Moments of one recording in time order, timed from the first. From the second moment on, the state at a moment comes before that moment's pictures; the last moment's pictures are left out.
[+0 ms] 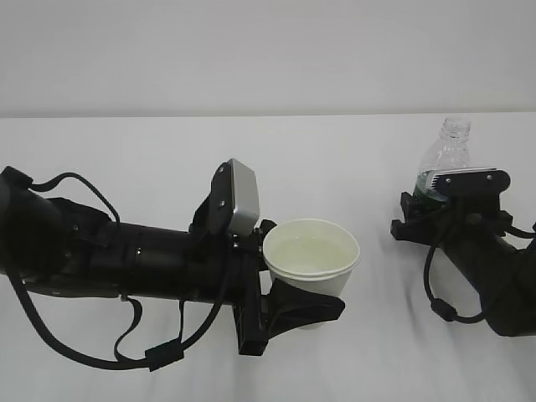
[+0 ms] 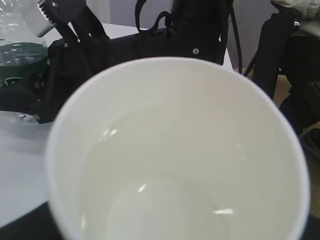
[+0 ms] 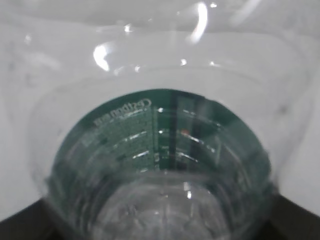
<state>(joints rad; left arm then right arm) -0.60 1.98 -0.83 1.07 -1.01 -0.55 0.19 2.22 -0.69 0.14 -1.14 -0.10</state>
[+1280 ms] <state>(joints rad) -0.60 1.98 -0.83 1.07 -1.01 -0.55 0.19 2.17 -0.69 0.12 -1.15 -0.11</state>
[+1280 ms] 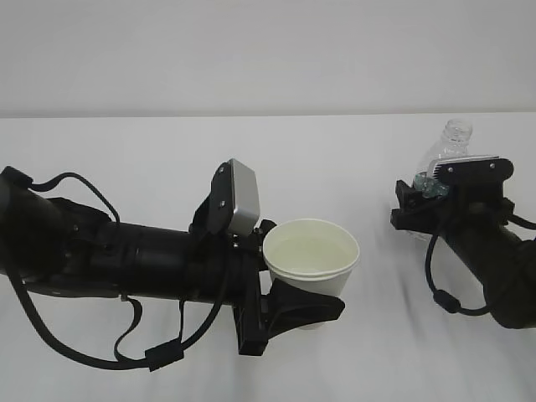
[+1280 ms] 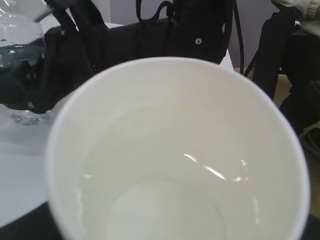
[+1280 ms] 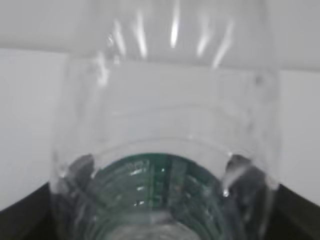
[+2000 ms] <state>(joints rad) -0.60 1.98 -0.83 1.07 -1.01 -0.55 0.19 2.06 -0.55 0.12 -1.15 -0.10</state>
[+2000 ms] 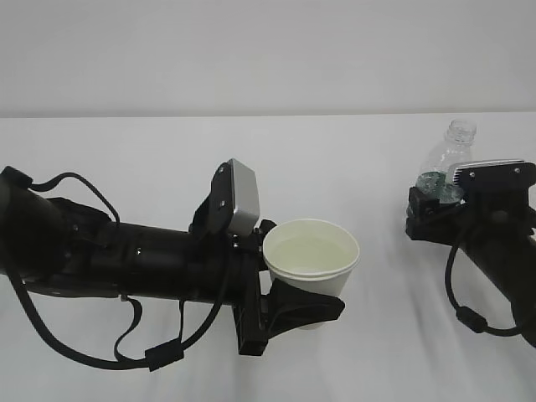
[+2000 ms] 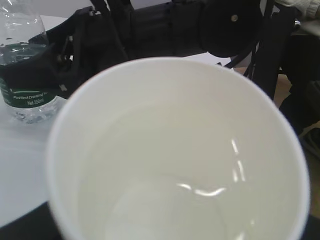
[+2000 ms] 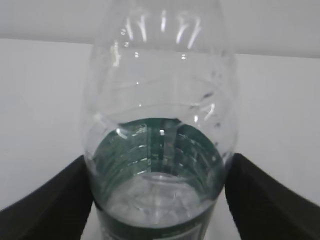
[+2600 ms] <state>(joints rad) -0.60 1.98 -0.83 1.05 -1.01 -0.54 0.19 1.88 -0.41 0.06 -1.15 -0.09</state>
